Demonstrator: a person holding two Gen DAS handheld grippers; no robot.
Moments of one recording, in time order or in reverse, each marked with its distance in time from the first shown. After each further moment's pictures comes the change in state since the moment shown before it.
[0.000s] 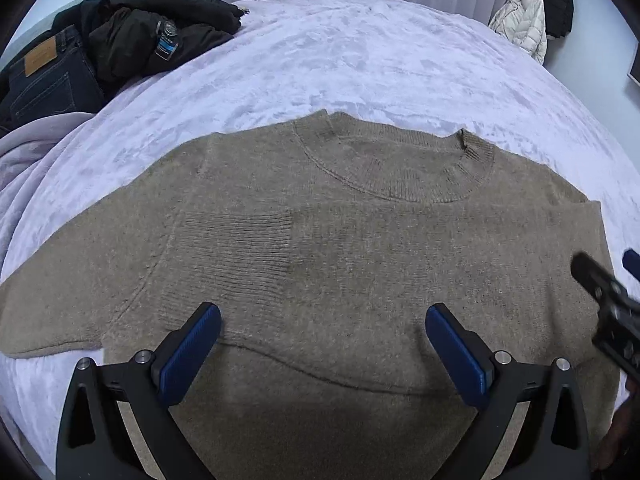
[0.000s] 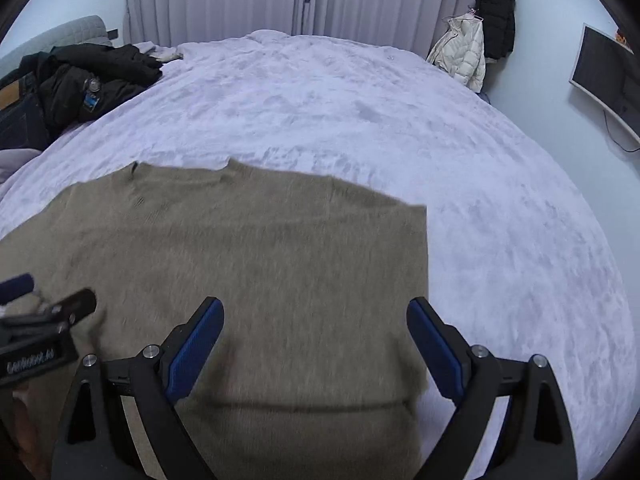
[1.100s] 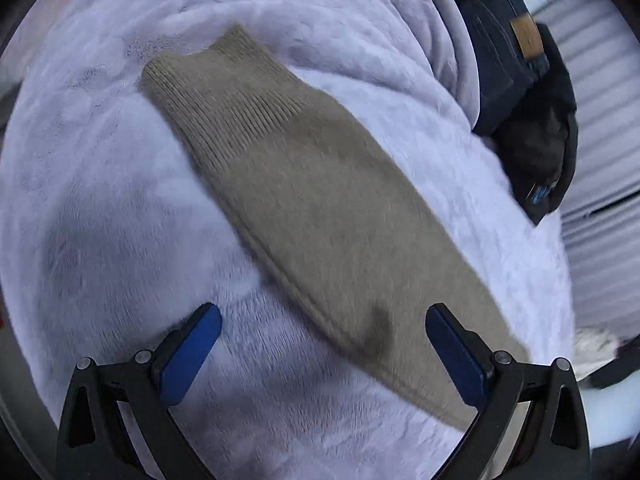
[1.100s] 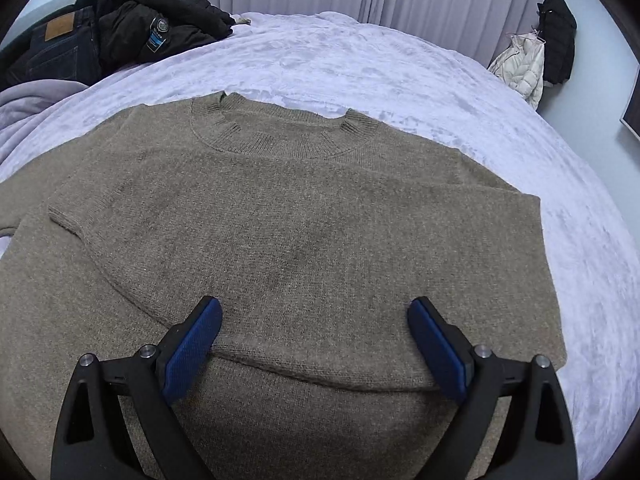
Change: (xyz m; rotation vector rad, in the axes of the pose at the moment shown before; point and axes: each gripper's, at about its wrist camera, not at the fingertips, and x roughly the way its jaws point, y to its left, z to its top) left arm -0.046 0.435 -0.154 -1.155 -0.162 -0.102; right arm 0.020 0.082 -0.042 -0.169 0.022 0.114
